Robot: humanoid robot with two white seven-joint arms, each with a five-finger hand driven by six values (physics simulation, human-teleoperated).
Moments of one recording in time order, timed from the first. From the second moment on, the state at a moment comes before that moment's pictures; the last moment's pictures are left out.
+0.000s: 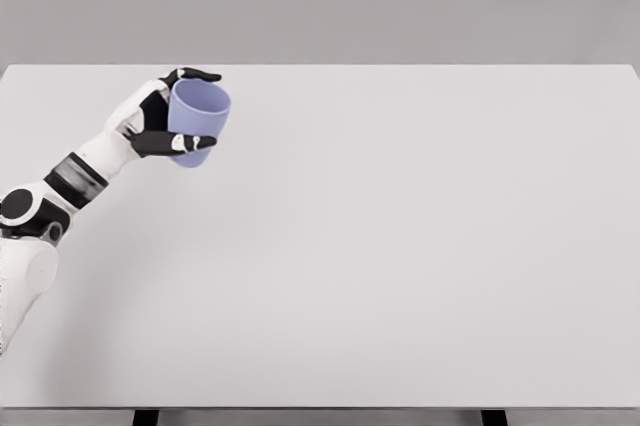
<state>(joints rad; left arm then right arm) -0.46 0.45 -0.37 -1.12 0.73 -0.25 -0.62 0.00 0.00 -0.05 0.00 0.10 -0.09 0.08</state>
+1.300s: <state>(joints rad) -0.37 0.30 -0.33 -1.04 0.63 -0.42 -0.61 0.00 0.00 -0.05 0.00 0.10 -0.09 0.08</state>
